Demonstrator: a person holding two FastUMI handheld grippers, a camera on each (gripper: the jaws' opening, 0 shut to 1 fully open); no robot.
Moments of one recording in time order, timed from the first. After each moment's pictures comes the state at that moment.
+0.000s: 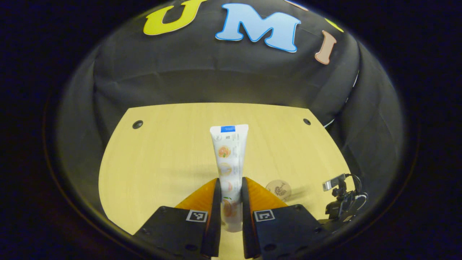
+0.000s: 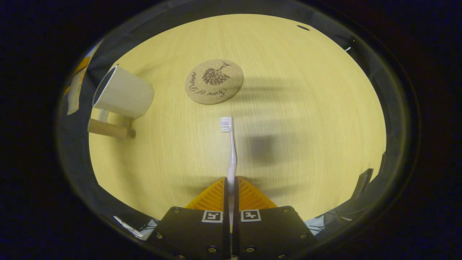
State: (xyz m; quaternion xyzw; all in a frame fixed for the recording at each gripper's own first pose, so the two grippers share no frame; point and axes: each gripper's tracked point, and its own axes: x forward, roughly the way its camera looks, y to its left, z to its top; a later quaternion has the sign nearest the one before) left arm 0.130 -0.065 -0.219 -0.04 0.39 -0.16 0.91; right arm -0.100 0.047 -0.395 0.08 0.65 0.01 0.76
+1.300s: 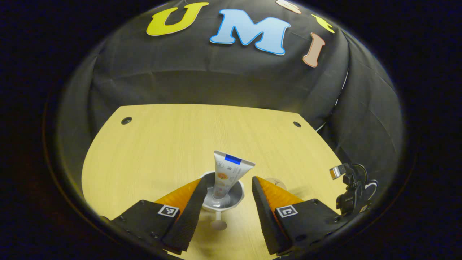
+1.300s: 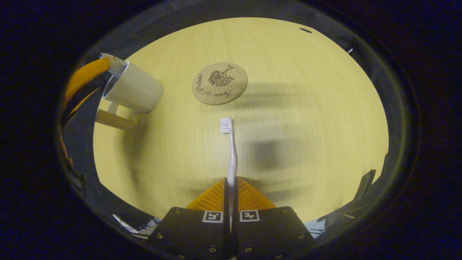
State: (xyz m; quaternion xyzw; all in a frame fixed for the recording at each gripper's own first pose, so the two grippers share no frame) left arm 0.098 -0.074 -0.261 -0.06 0.33 -0.18 0.92; right arm -0.101 0.054 -0.389 0.11 0.63 0.03 0.77
